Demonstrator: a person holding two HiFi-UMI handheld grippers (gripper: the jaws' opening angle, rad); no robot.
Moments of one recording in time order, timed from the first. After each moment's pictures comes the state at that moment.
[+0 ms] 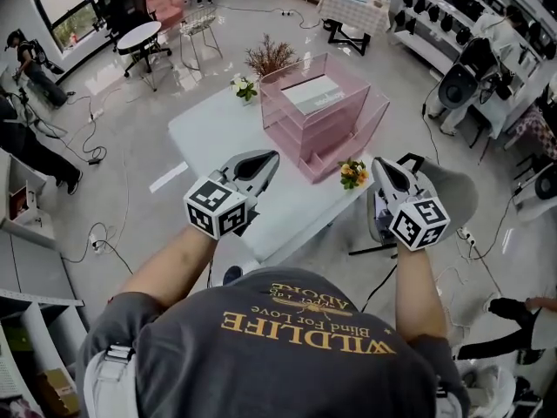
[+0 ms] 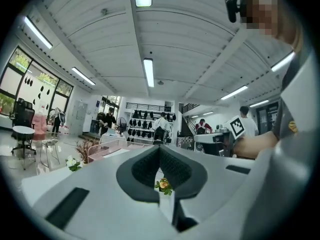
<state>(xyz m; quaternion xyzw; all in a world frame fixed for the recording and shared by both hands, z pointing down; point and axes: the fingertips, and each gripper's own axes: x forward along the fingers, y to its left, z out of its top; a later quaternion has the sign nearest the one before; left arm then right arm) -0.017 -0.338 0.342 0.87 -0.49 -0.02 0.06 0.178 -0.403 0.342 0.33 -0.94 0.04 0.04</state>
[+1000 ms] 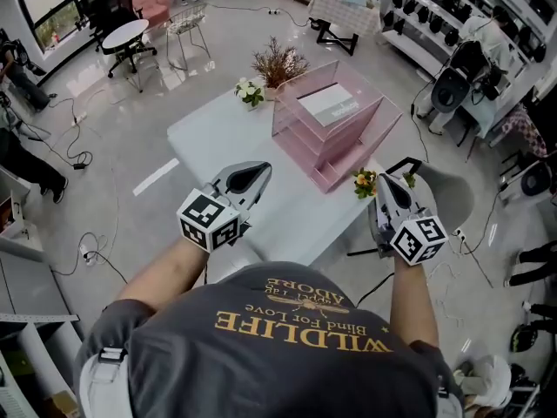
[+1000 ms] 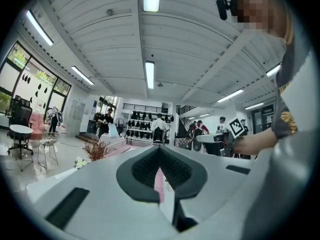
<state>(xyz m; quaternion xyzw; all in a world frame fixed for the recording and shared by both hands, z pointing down) -0.119 -0.329 0.358 0.88 -0.47 -0.03 0.05 0.112 -0.390 0.356 0.37 -0.93 0.06 0.04</state>
